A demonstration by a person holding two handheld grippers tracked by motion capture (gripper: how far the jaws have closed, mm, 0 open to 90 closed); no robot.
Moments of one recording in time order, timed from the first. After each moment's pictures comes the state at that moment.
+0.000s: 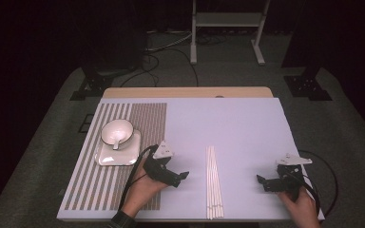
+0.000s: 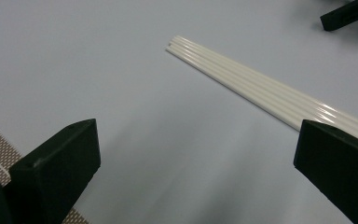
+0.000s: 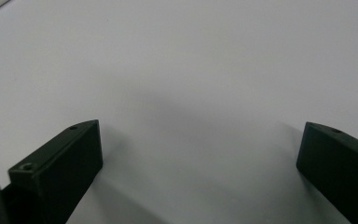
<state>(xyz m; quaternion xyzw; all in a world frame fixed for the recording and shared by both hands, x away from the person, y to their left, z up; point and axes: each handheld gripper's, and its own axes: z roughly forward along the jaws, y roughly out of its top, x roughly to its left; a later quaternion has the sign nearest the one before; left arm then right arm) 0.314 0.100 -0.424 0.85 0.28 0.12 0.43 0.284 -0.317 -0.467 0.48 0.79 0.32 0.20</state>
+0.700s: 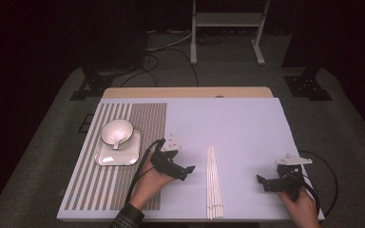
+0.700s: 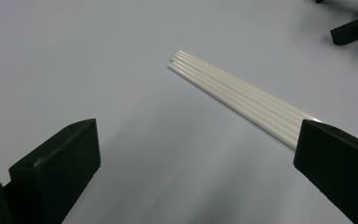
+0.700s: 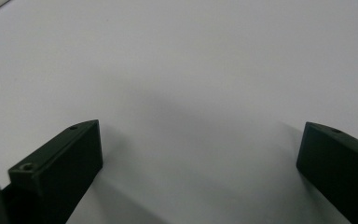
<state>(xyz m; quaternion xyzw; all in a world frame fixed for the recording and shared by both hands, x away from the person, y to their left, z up) 0.333 0.081 -0.423 0.85 0.28 0.11 0.43 0.284 -0.317 -0.467 0.48 0.79 0.32 0.20</state>
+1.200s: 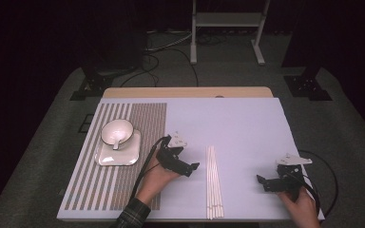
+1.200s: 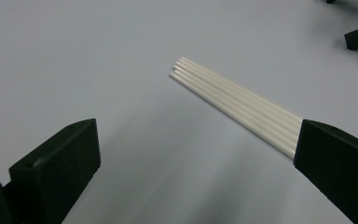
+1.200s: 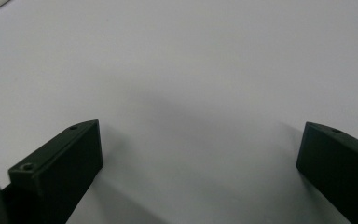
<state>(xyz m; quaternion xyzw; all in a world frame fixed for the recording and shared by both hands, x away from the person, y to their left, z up) 0.346 0.066 -0.426 0.86 0.28 0.11 0.42 0.284 -0.317 -0.467 0.48 0.79 0.32 0.20</state>
